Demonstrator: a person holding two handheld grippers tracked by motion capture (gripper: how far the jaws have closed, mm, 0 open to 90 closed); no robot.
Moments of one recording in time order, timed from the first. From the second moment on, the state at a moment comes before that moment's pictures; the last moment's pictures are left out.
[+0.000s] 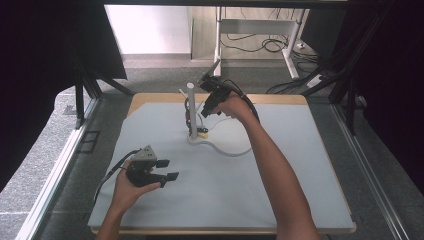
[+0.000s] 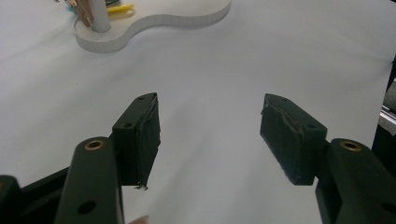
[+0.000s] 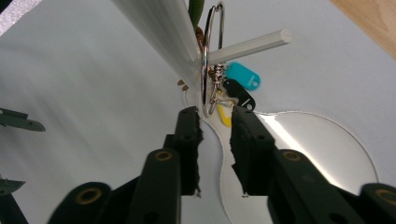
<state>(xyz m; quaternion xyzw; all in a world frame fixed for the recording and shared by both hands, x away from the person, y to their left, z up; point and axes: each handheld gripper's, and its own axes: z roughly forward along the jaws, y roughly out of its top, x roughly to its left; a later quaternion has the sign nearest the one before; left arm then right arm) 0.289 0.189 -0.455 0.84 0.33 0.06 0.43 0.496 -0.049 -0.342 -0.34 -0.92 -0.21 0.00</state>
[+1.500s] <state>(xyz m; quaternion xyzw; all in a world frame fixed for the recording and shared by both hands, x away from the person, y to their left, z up) 0.294 0.195 -0.467 0.84 0.35 0.07 0.40 0.335 -0.232 -0.453 -0.35 -0.85 -0.39 -0.04</state>
